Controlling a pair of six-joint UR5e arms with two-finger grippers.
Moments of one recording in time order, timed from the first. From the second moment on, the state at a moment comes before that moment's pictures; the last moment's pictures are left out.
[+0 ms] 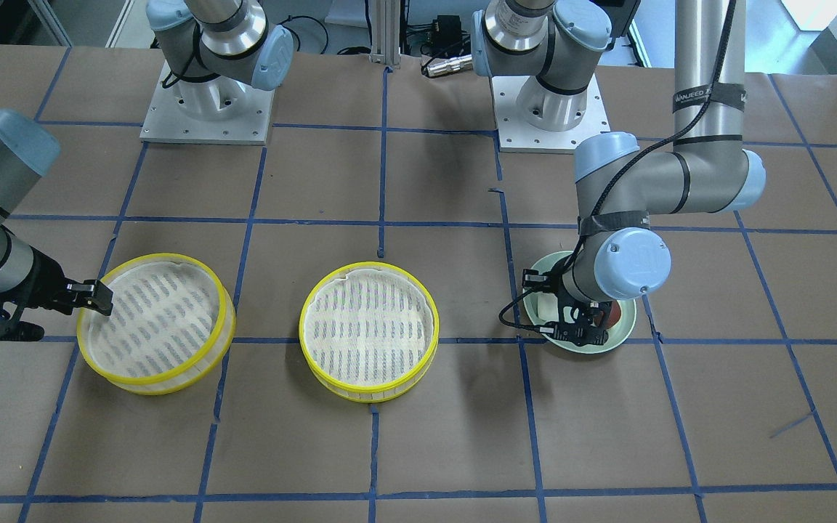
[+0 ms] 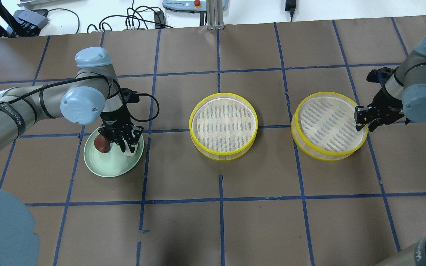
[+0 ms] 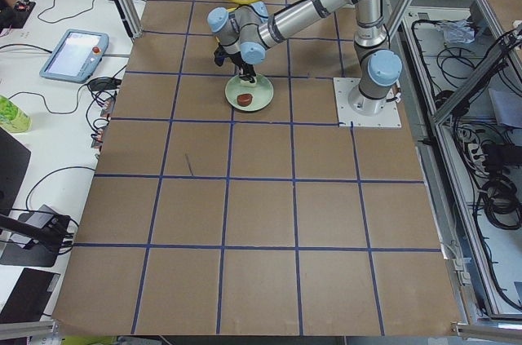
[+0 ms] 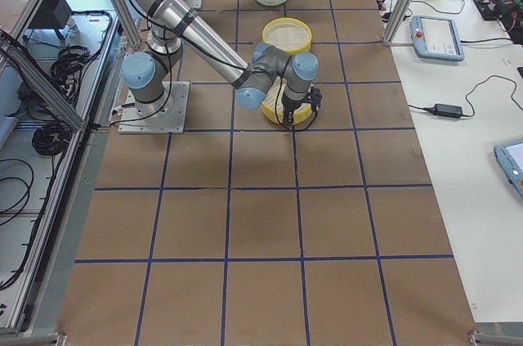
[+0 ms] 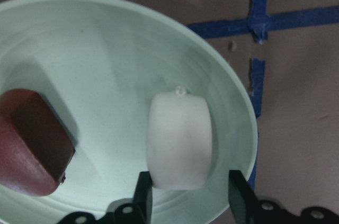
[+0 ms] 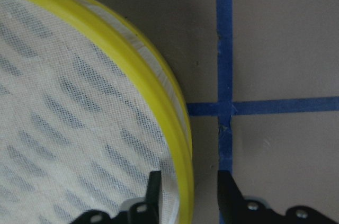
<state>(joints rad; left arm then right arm) -1.50 -1.96 -1.82 -1.31 1.62 0.20 1.14 -1.23 1.91 -2.12 -1.56 -0.38</state>
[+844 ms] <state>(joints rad) -1.60 -1.93 -1.63 -1.35 1.42 -0.02 1.16 -1.27 1.85 -2.10 -1.59 -0.42</state>
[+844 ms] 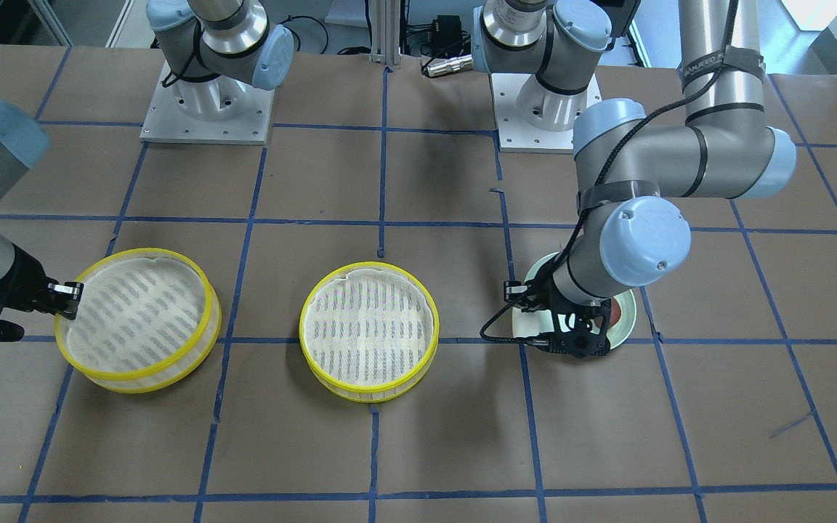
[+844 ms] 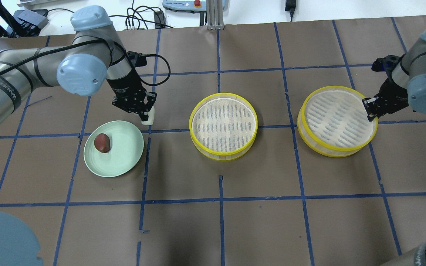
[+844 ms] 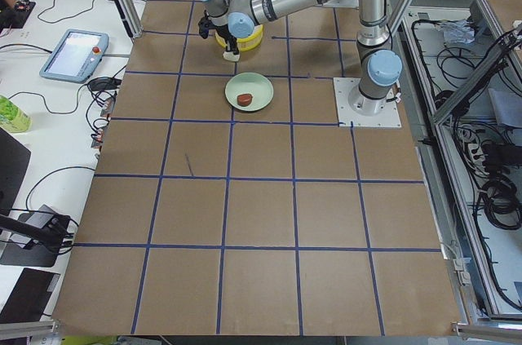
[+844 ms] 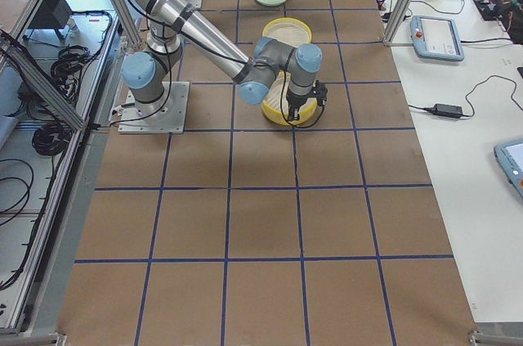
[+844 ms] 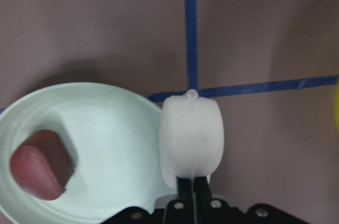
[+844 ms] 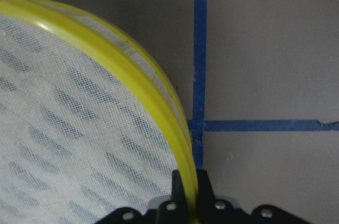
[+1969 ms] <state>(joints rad) -1.72 -1.98 -1.64 -1.21 1.23 -0.16 1.38 -1.37 1.84 -2.01 -1.58 -0.15</state>
